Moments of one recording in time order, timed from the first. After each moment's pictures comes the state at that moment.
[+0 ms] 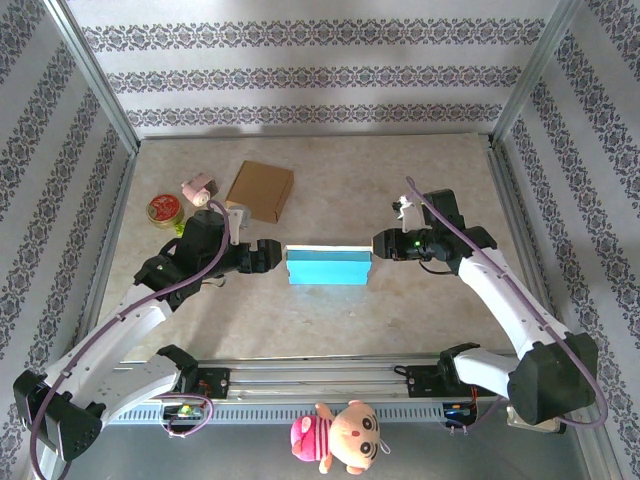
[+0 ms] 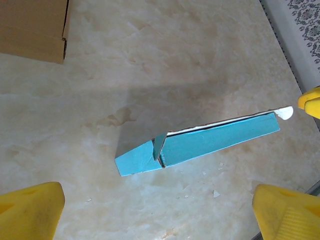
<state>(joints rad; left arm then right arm) -0.49 0.95 0.86 -0.58 0.18 -0.48 0.27 1.17 0.91 -0.66 -0.52 0.26</state>
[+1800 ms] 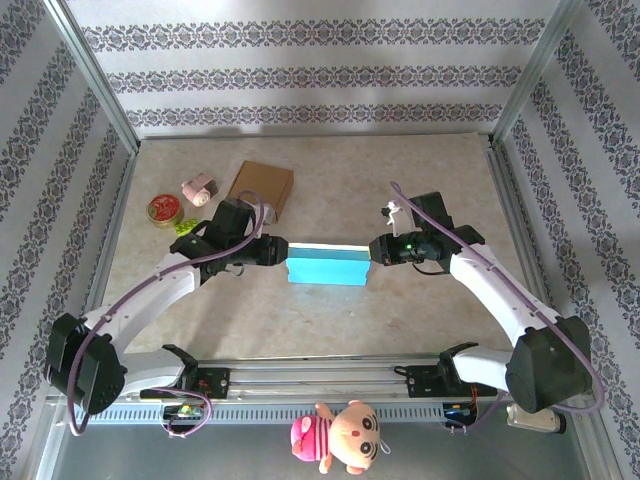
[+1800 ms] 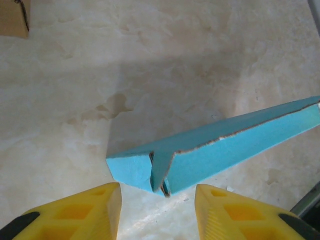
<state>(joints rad) -0.48 1.24 0.91 -0.50 0.27 -0.42 0.31 1.23 0.89 -0.63 -0.52 0.21</state>
